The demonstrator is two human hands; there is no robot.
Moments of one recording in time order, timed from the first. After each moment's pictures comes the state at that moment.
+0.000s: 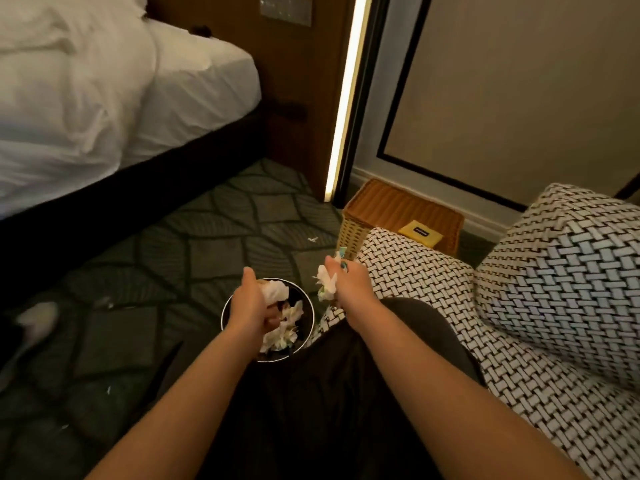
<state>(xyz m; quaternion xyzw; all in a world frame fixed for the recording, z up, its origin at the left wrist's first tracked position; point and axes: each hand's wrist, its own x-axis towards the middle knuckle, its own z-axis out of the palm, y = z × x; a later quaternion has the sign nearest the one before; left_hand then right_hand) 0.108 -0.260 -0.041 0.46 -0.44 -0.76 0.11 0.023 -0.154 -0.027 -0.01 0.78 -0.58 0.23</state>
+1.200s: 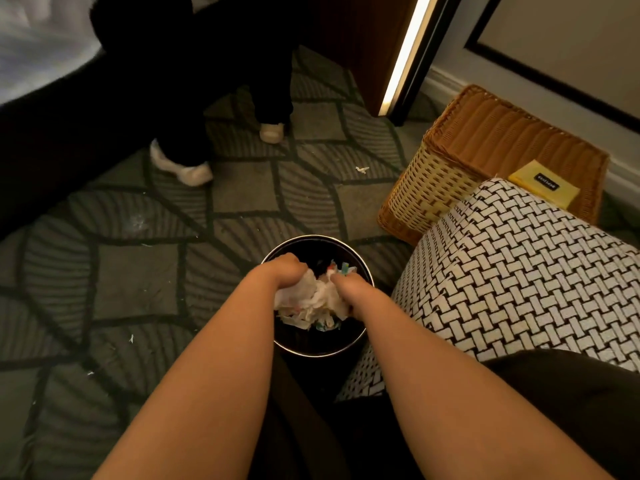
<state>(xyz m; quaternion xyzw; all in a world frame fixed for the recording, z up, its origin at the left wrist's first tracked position) 0.006 -0.396 -0.214 0.37 -0.76 -0.45 -0.29 -0.057 -0.281 -0.283 0.15 0.78 -0.37 0.48</state>
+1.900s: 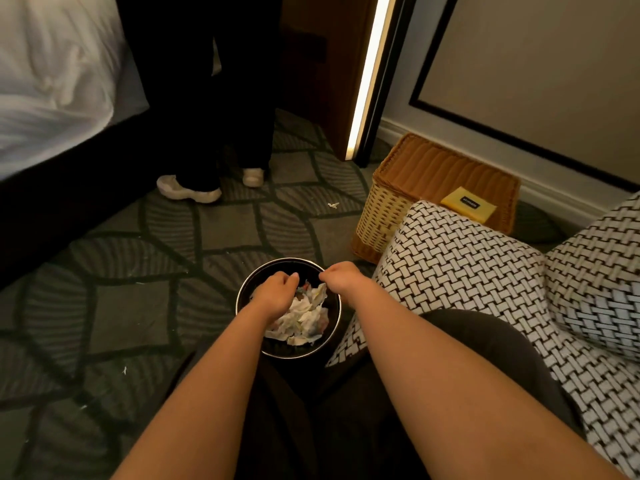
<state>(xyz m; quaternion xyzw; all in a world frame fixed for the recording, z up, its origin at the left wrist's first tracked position) 0.042 -0.338 -0.158 0.36 -0.79 -0.48 -0.13 -0.054 -0.240 -0.155 -0.01 0.86 -0.32 0.40</state>
